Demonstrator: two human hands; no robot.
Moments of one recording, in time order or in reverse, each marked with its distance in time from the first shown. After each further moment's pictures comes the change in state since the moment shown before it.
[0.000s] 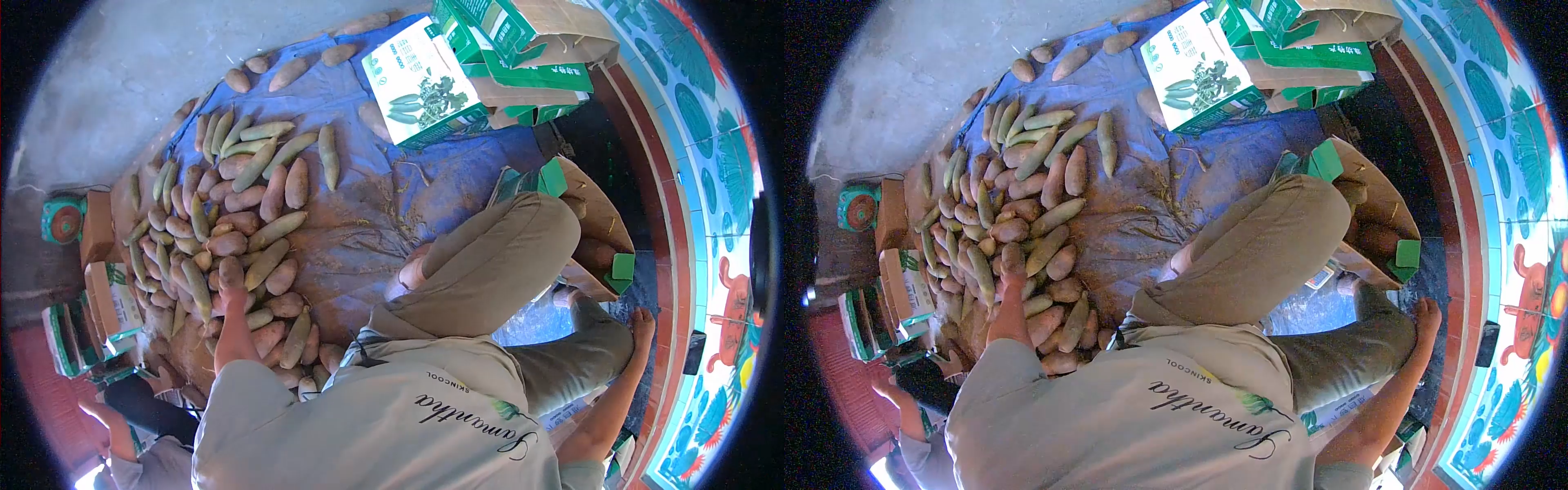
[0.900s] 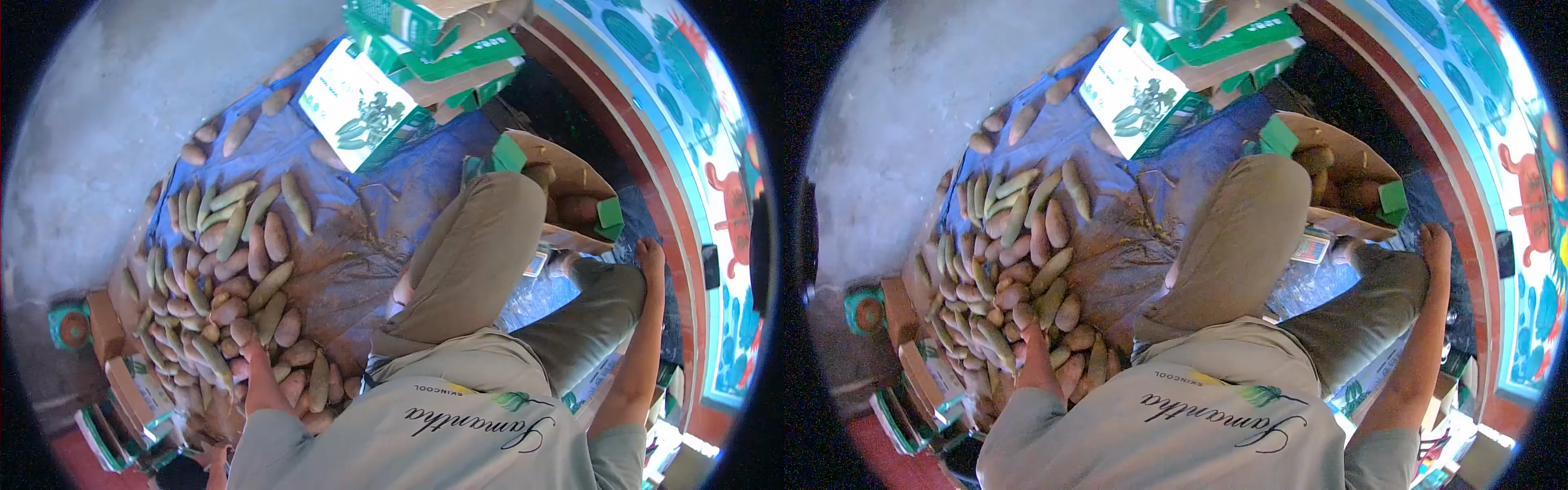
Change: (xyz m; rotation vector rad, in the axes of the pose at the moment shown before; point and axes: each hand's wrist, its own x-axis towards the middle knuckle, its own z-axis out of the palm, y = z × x) left_hand 0.004 0.032 0.030 -0.881 -0.098 -0.354; right_hand -0.014 -0.073 -0.002 -0.249 0.117 -0.002
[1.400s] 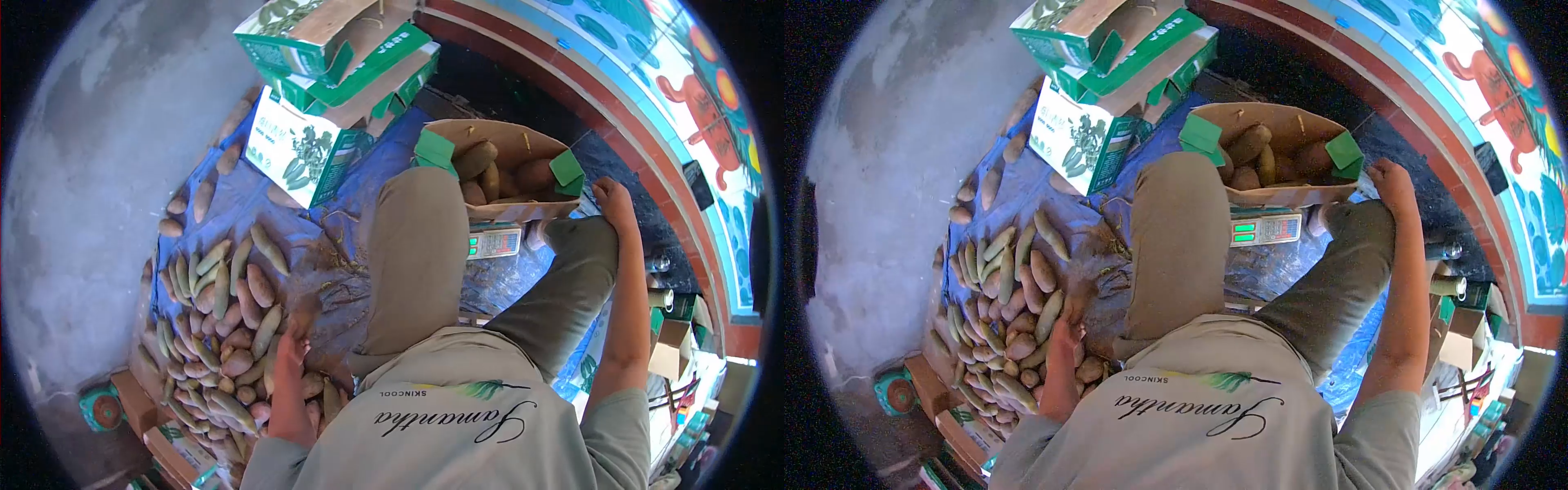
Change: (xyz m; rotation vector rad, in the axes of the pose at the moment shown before) left_hand -0.164 0.065 0.095 0.132 -1.088 -0.145; right_hand -0.021 -0.070 -0.006 0.015 0.036 -0.031
